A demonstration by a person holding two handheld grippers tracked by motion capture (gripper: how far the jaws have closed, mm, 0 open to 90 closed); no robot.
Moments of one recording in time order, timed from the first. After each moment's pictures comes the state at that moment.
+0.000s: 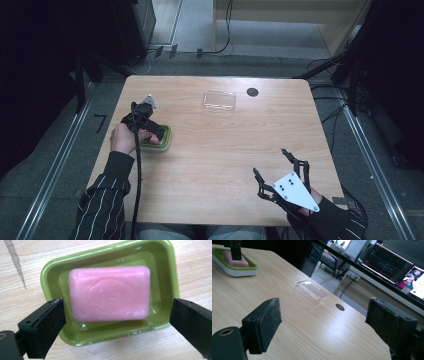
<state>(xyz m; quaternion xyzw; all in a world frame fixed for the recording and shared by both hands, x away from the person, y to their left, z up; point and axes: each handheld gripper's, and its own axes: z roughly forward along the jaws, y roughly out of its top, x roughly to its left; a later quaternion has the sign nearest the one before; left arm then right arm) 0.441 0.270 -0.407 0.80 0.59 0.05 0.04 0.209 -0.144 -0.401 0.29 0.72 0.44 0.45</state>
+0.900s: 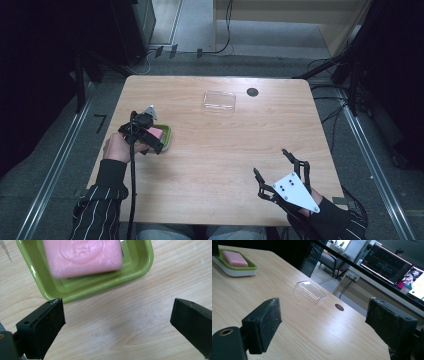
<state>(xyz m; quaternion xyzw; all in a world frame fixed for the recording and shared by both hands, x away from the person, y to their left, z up) 0.395 0.259 -0.396 0.83 0.55 0.04 0.01 0.208 -0.145 -0.401 0.29 0.72 0.44 0.45</state>
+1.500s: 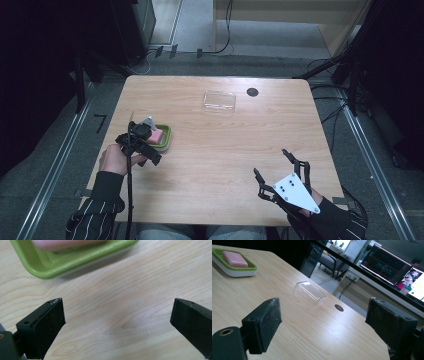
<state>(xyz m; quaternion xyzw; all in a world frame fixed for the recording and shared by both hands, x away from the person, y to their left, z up) 0.363 0.259 -0.403 0.84 0.54 0.04 0.01 0.208 -0.145 -0.401 0.29 0.72 0.44 0.46</state>
